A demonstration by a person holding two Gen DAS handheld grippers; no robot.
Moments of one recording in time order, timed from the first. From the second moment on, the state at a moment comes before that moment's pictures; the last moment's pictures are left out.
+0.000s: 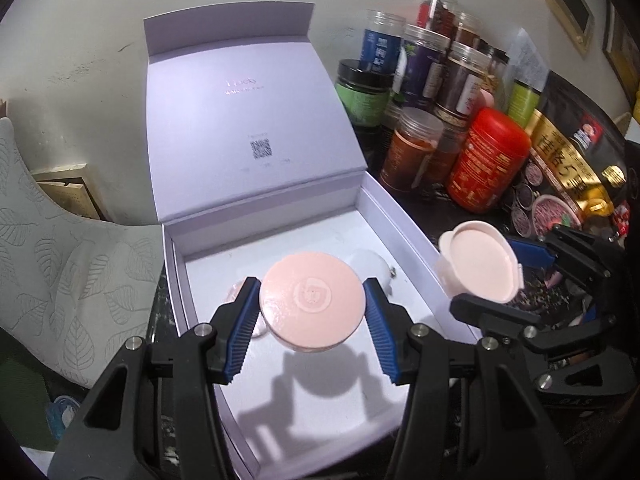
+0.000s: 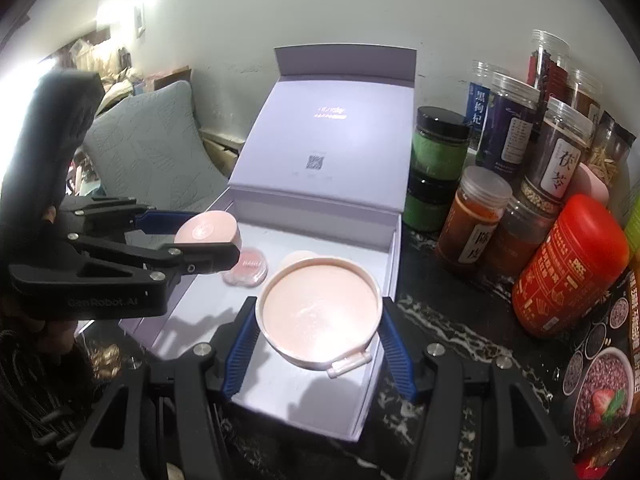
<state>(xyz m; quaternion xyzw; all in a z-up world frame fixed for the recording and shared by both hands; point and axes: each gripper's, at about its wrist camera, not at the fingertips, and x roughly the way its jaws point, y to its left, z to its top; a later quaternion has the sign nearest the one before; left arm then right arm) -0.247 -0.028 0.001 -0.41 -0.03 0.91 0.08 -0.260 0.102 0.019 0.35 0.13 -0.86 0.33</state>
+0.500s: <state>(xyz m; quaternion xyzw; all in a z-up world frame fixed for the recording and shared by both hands) -0.290 -0.041 -0.015 -0.42 -0.03 0.90 0.05 -0.313 0.082 -0.003 0.38 0.12 -0.86 0.32</state>
